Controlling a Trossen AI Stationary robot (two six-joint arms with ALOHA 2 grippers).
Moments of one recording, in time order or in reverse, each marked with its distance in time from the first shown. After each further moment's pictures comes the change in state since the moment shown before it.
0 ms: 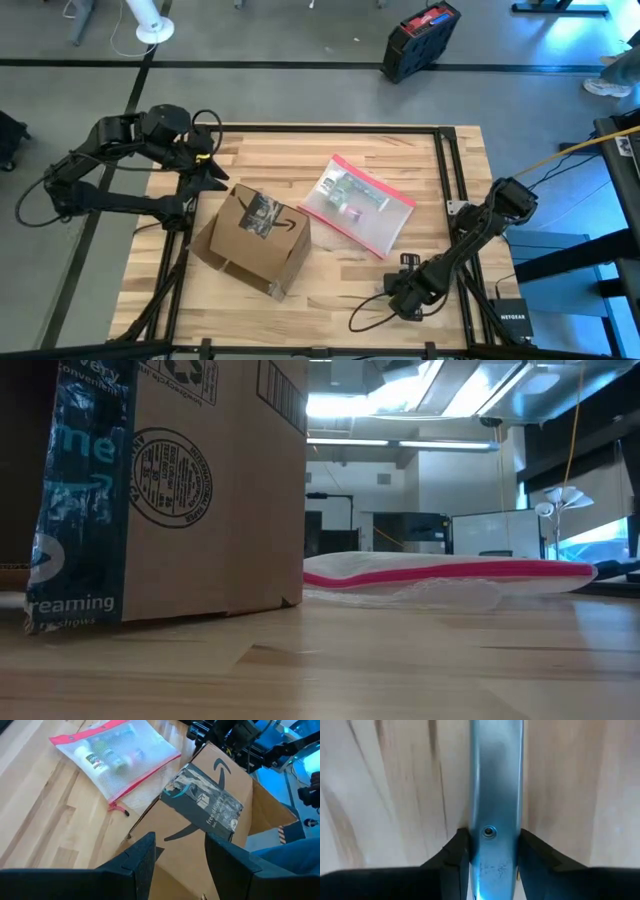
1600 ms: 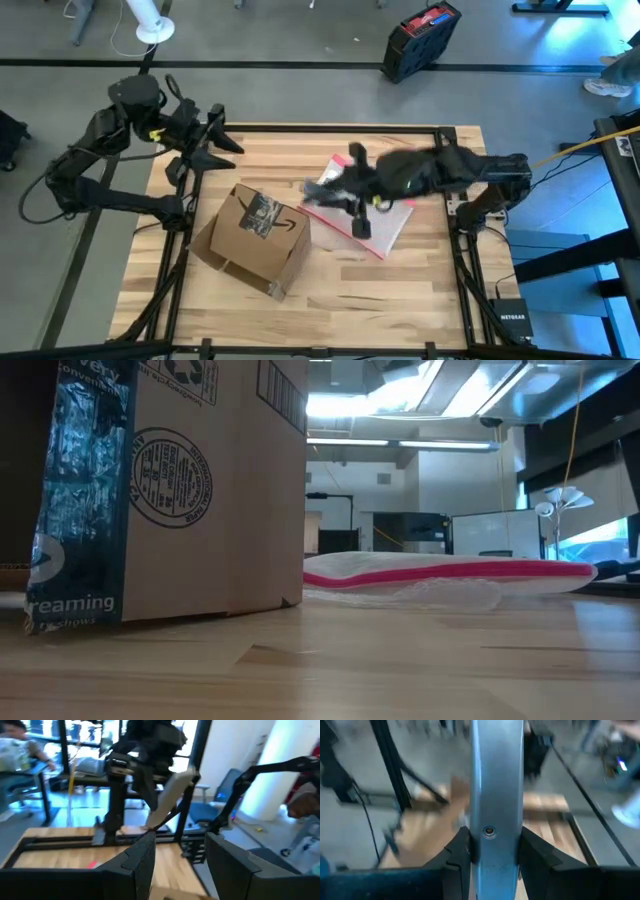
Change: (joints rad) left arm 0.000 0.079 0.127 0.619 0.255 0.084; right arm -0.547 -0.052 1.163 -0.128 0.155 -0.860
